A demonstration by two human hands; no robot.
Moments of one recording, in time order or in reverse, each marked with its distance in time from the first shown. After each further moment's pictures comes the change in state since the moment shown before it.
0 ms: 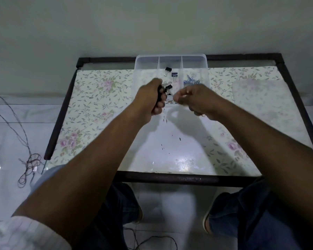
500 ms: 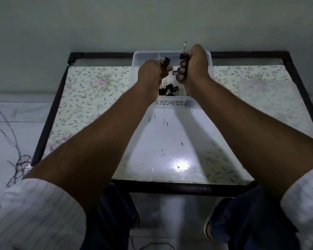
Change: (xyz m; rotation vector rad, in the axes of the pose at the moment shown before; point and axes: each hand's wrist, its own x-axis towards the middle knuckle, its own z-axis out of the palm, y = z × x) left_hand 0.078 0.030 0.013 -0.084 0.117 0.103; right_hand 0.086 -0.048 0.023 0.877 0.393 0.067
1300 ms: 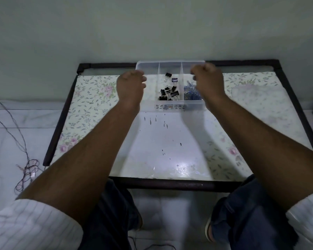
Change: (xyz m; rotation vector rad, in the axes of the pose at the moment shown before) left_hand -0.032 -0.001 -0.049 -0.043 0.245 0.257; right_hand -0.019 -0.011 -0.059 -0.546 0.095 -0.354
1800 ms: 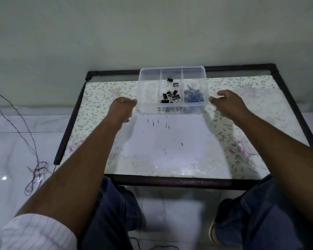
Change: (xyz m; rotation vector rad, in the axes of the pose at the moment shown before) left_hand -0.014 -0.019 -0.073 0.571 -0.130 -0.133; right_hand -0.014 0.052 -0.086 -0.426 -0.144 0.154
